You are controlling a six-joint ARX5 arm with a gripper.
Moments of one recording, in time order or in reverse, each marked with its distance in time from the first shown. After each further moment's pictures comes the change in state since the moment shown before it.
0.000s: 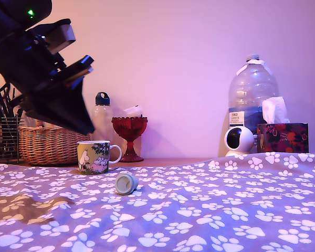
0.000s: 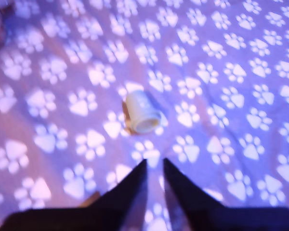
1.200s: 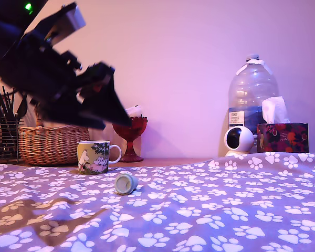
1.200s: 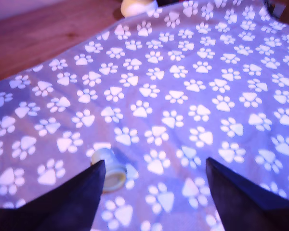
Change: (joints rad) arm -0.131 -0.051 -0.229 0.439 -0.080 0.055
